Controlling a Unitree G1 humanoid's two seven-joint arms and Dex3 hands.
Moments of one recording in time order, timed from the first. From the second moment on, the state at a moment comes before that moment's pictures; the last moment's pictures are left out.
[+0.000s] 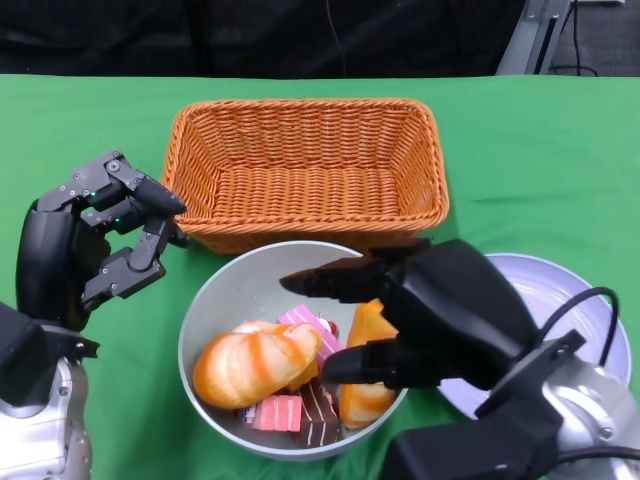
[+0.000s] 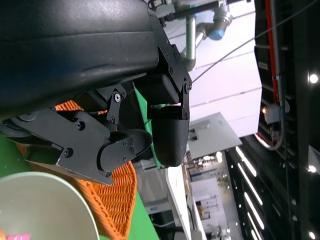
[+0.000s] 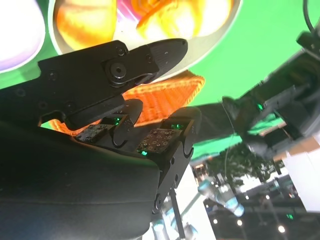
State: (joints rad) left arm -0.33 0.07 0.19 0.49 -0.19 -0.66 -0.28; right arm -0.16 -0.12 0.41 -0.31 -0.81 -0.09 0.21
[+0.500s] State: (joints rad) left arm -0.33 0.07 0.20 0.45 -0.20 -0.63 -0.23; right arm -0.21 -0.11 0.54 -0.22 -0.93 -0.01 0.21
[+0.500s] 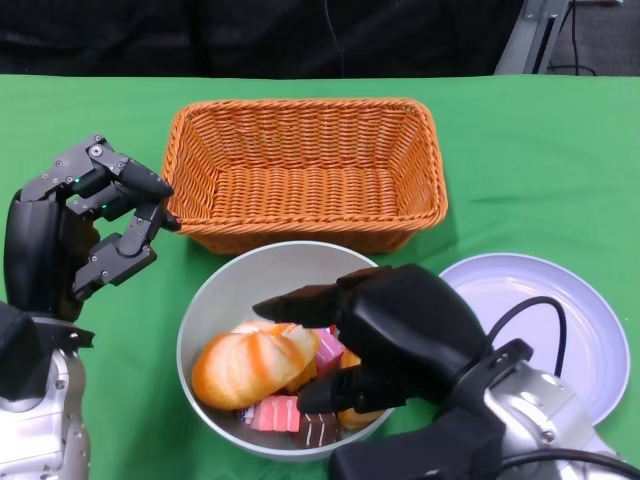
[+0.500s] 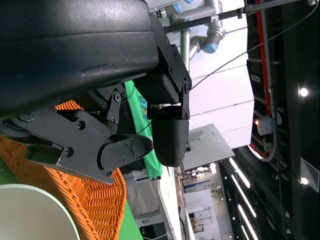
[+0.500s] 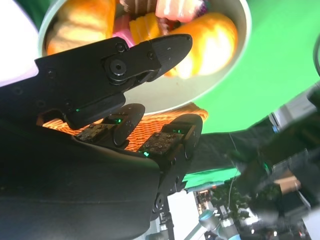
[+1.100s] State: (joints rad) left arm -0.32 0.06 0.19 0.39 -0.20 -0.63 -0.23; right arm -0.28 -0.07 0.67 0.02 -1.15 0.04 -0.04
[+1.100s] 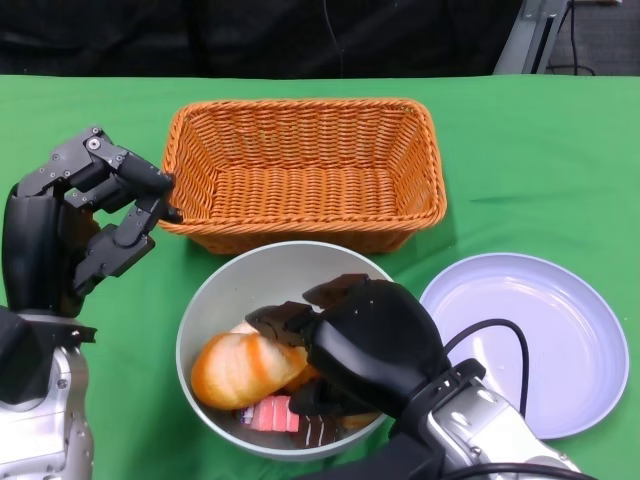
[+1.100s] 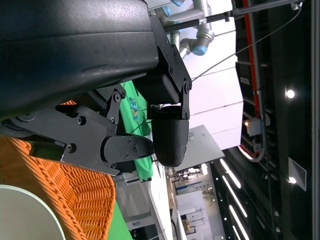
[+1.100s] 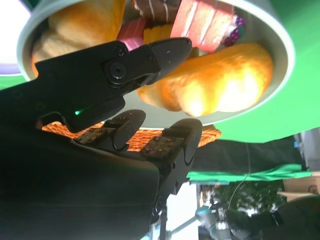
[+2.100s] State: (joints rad) left arm -0.30 0.05 0.18 0.37 -0.20 -0.63 -0.23; right arm -0.41 -0.02 0.73 0.29 -1.11 0.03 -0.17
